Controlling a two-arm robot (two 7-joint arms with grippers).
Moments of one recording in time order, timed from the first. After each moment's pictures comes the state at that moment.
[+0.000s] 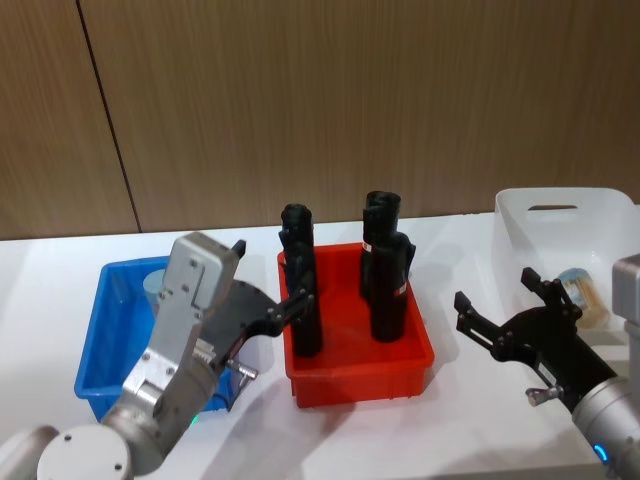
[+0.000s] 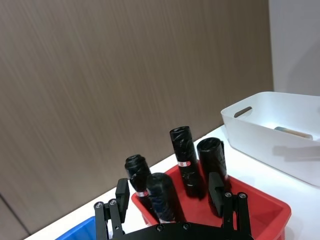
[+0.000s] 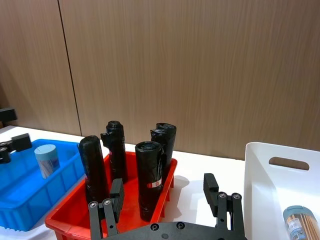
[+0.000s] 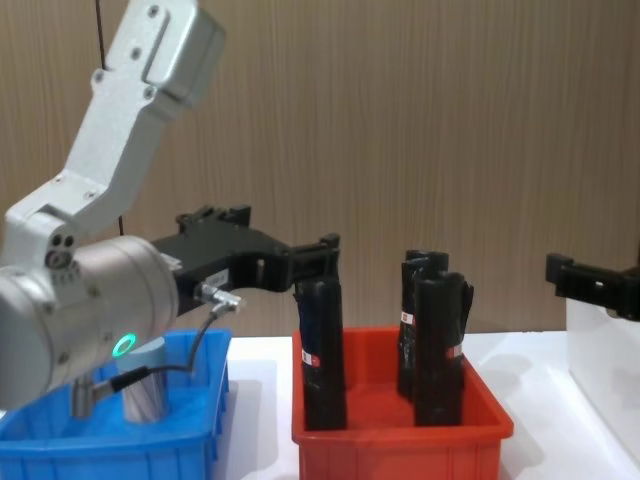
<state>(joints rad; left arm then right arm) -0.27 0.36 0.45 -1.59 -0.22 0.02 -0.06 -0.01 0.34 -0.23 -1.77 0.29 0.03 0.07</state>
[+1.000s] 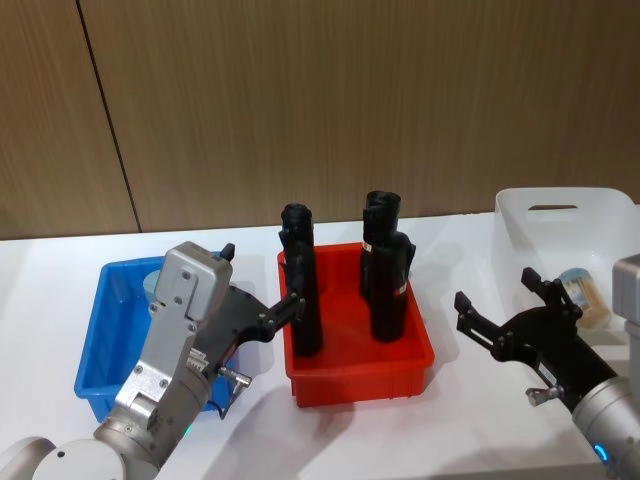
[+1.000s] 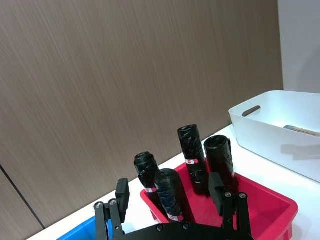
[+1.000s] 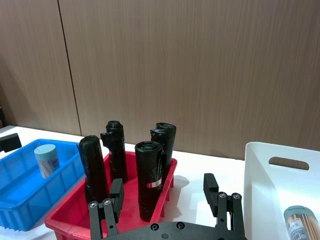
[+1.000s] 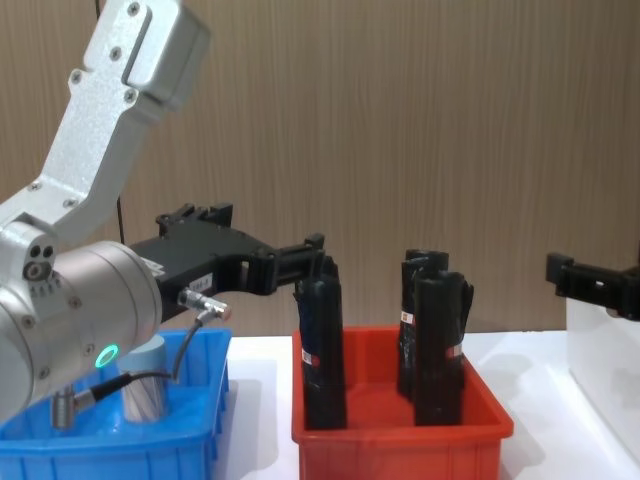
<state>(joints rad) -0.24 0.38 0.45 -1.63 -0.20 0.01 -0.01 -0.01 0.34 -0.23 -1.77 0.29 0.03 0.07</state>
